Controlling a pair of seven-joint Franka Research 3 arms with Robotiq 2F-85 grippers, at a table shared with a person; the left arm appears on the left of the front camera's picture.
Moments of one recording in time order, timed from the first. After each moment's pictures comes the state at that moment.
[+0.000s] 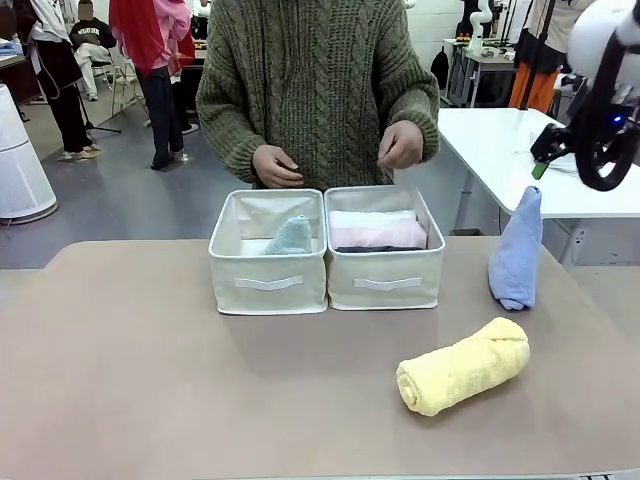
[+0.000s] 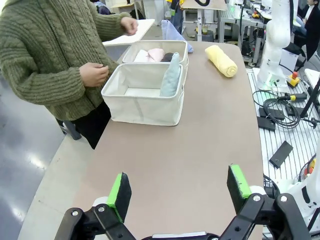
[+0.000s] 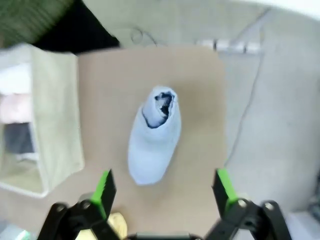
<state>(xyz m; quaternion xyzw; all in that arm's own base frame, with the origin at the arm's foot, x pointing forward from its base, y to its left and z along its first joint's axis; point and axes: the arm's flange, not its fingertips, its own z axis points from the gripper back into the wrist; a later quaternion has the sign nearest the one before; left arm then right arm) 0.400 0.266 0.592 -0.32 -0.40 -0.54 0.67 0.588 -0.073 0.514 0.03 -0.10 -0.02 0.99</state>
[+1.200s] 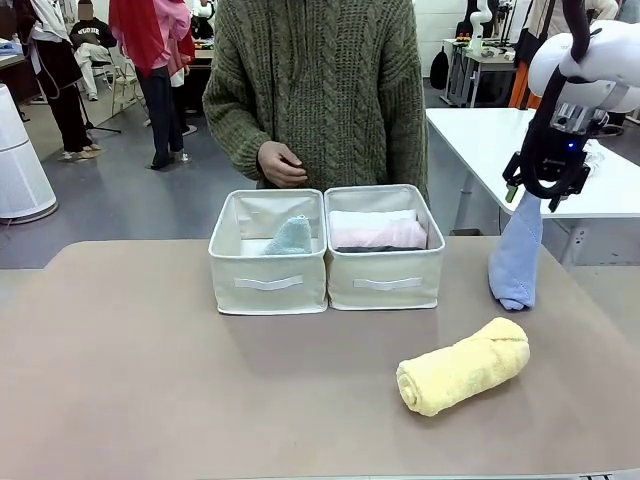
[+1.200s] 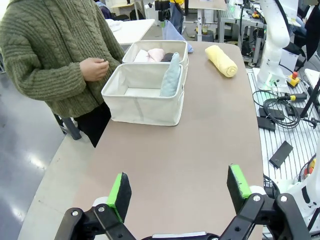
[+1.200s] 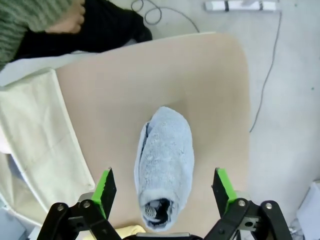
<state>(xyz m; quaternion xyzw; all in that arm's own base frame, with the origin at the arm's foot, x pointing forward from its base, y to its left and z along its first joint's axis) 0.400 0.266 0.592 -0.32 -0.40 -0.54 0.67 0.677 -0.085 0.442 0.08 0.01 -0.07 0.99</state>
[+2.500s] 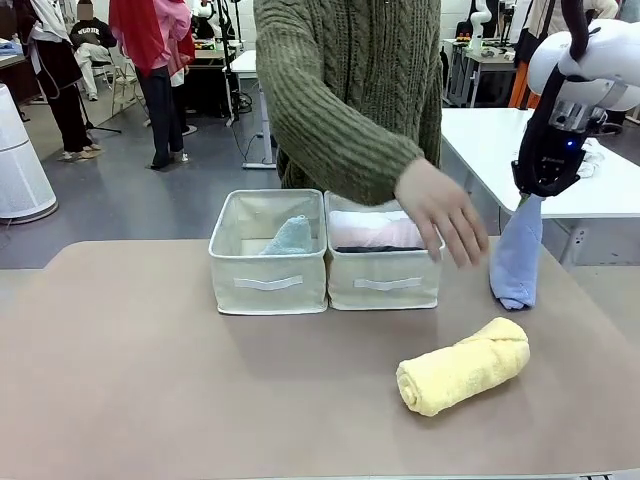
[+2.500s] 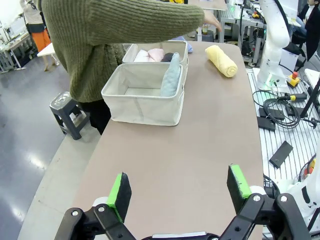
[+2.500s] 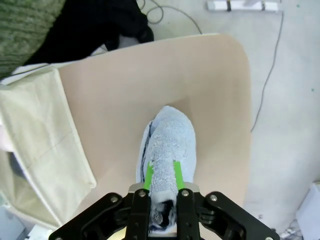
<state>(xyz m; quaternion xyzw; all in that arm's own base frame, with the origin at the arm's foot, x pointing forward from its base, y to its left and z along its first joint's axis) 0.400 0.266 0.592 -0.32 -0.40 -0.54 0.67 0.677 -0.085 0.452 0.08 0.00 -0.07 0.99</state>
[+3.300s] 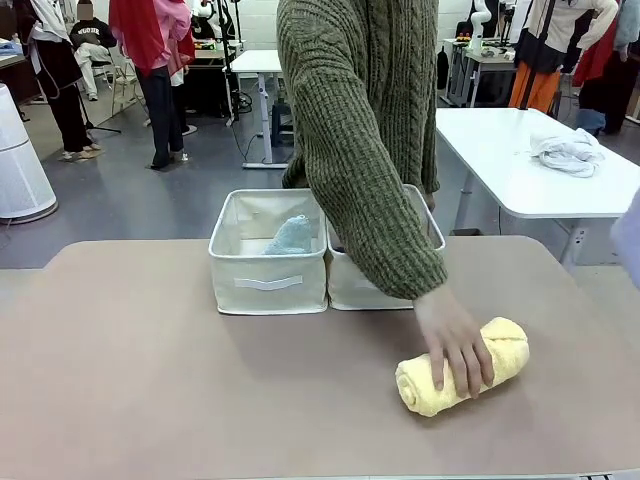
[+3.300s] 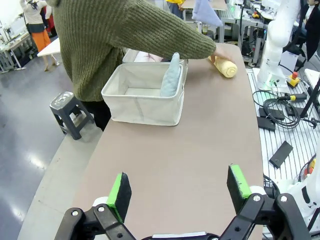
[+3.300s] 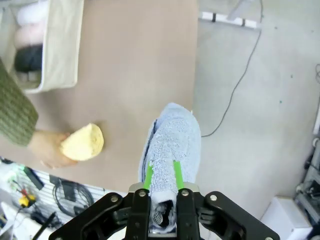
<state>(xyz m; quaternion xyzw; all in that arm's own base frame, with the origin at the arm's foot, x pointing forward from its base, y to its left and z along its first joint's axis) 0.400 0.266 0.592 -0.32 -0.40 -0.54 0.67 0.446 -0.159 0.612 0.05 -0.06 0.05 1.00</state>
